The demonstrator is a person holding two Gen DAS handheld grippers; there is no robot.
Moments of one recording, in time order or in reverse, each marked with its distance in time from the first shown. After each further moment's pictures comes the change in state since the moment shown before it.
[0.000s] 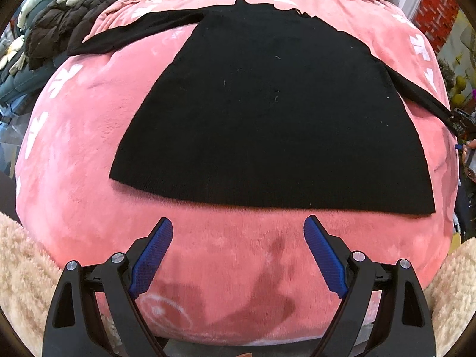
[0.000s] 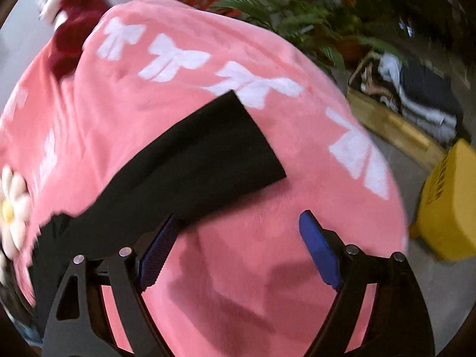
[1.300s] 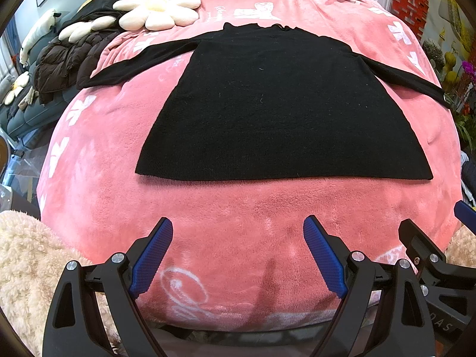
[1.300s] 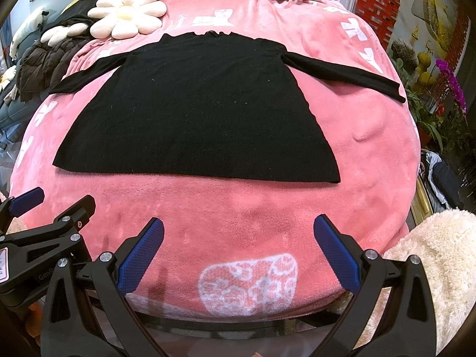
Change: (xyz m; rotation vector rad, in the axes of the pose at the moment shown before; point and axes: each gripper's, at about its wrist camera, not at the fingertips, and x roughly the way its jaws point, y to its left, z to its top) left arm -0.037 -0.017 -0.042 0.123 -0.124 0.082; right arm -0.250 0.126 -0.455 -0.835 0.000 0.079
